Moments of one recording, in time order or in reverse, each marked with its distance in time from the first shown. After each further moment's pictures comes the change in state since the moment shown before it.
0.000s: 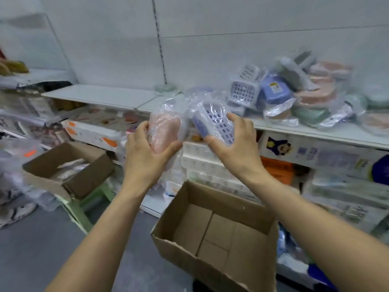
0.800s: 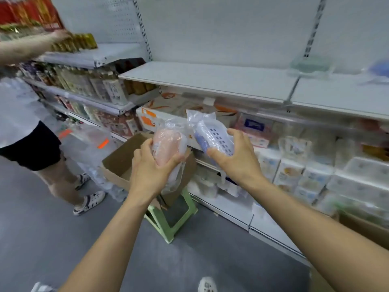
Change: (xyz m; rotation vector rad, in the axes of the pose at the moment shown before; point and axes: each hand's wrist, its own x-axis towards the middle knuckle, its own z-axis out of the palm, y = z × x) left_hand 0.283 -0.482 -0.209 0.115 -0.066 -0.283; right_hand 0.124 -0.207 0.560 0.112 -0.320 0.174
